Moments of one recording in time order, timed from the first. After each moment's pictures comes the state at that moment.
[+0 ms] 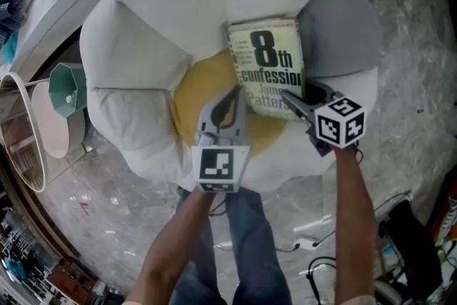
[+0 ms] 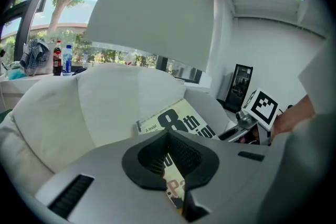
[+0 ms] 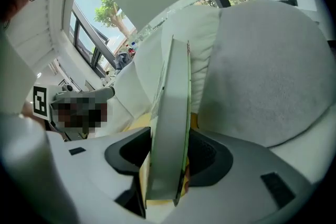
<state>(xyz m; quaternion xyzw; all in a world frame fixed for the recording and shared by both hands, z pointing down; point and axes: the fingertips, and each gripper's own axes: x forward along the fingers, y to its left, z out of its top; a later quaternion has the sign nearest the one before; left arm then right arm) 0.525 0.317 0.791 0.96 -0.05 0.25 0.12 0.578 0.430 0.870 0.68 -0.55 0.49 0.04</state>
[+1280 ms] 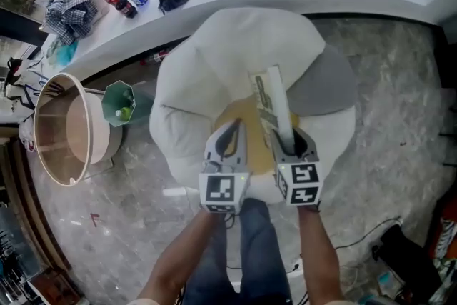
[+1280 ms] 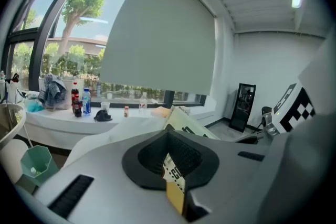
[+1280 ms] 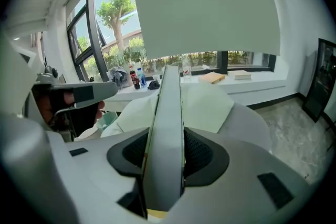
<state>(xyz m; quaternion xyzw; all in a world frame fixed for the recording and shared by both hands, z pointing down) 0.454 0.243 0.565 0.97 -0.10 0.17 0.11 0.491 0.348 0.625 0.82 -0.43 0.35 0.11</state>
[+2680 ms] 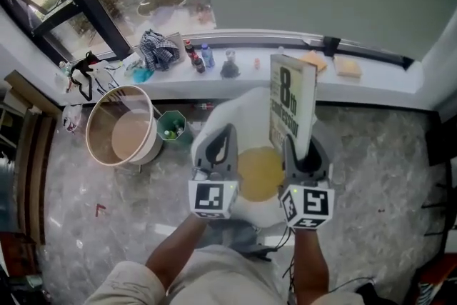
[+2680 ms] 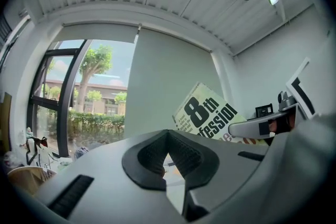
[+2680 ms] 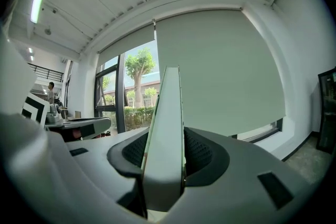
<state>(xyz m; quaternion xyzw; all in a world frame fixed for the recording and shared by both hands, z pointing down) 0.329 0.234 0.145 0.98 -0.22 -0.01 0.00 0.425 0.354 0.150 0.86 -0.50 0.06 0.00</state>
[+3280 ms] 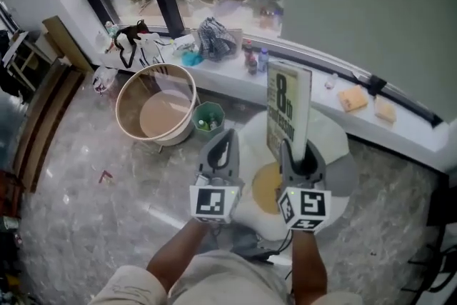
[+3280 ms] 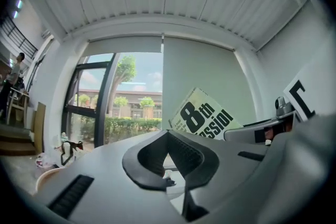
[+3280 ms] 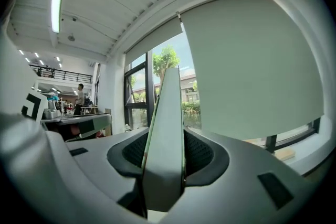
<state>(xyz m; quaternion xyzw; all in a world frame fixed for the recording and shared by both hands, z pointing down) 0.196 0.149 0.132 0.93 -0.36 -0.03 0.00 0.318 0.226 0.147 0.78 -0.63 0.06 0.01</state>
